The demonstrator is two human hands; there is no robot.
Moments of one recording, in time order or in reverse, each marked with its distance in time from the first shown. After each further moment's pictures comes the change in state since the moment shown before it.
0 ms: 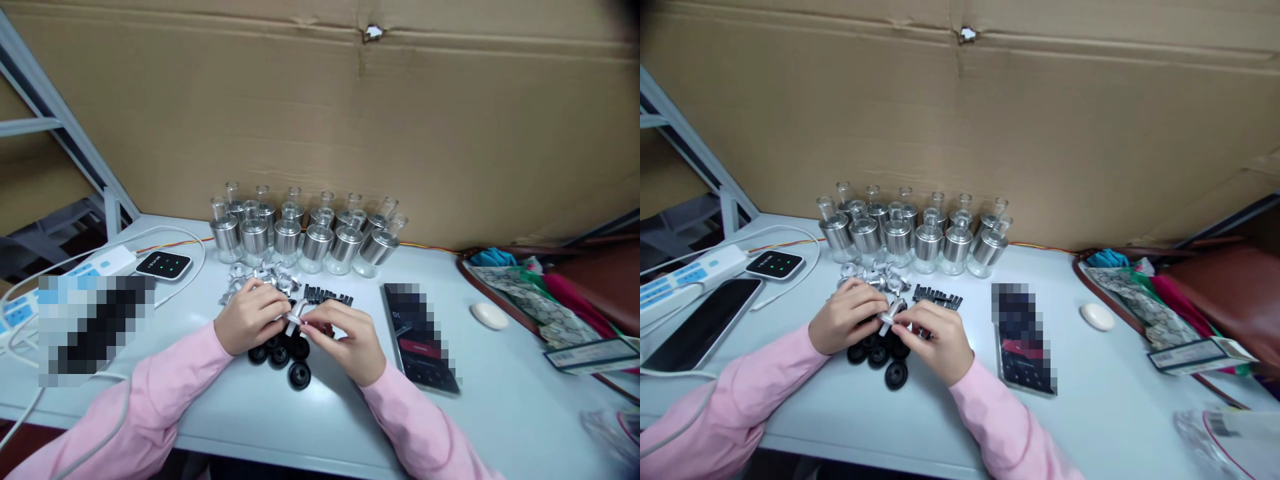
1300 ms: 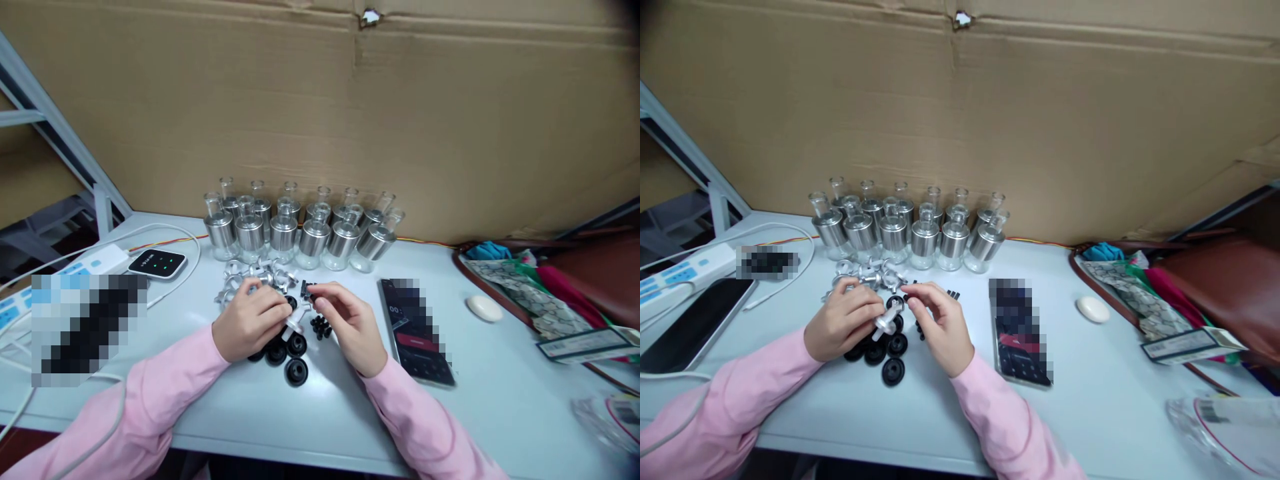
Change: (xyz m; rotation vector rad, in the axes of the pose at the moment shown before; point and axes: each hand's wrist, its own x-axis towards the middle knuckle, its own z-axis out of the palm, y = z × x) left_hand -0.001 0.007 0.002 0.013 0.013 0.000; right_hand 0.001 0.003 -0.001 0.283 0.139 0.302
